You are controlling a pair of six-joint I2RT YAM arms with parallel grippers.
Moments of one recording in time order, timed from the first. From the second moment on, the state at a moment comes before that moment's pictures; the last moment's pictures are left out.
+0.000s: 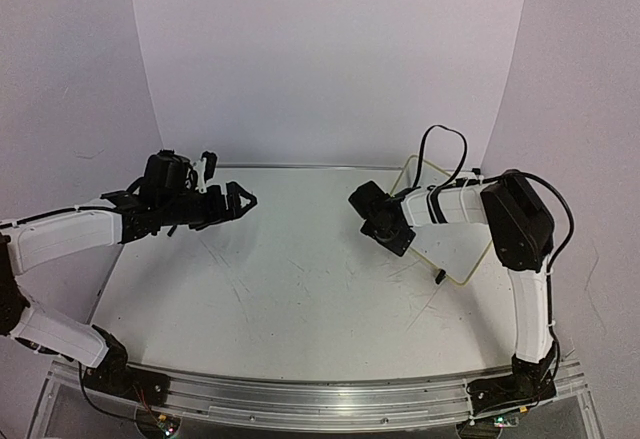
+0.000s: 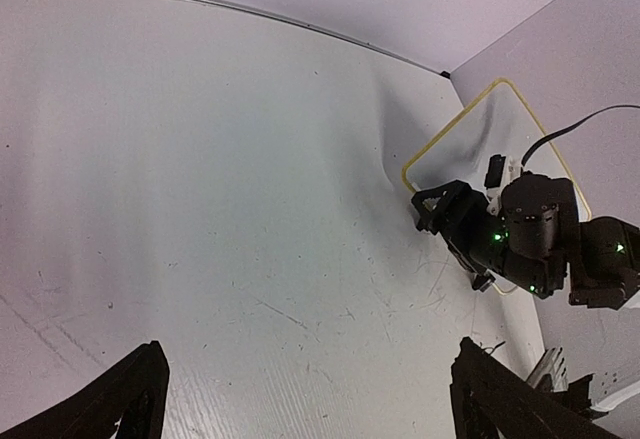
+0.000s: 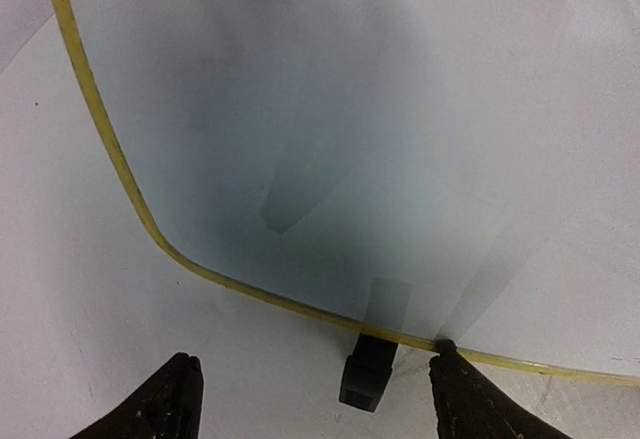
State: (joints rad) left arm -0.55 1.29 0.88 -0.09 0.19 -0.60; right arm 0.69 2.15 1.49 -0.50 0.59 1.20
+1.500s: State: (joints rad) left arm -0.57 1.30 0.88 -0.09 0.18 -0.62; right arm 0.84 2.10 1.26 -0.20 0.53 0.65
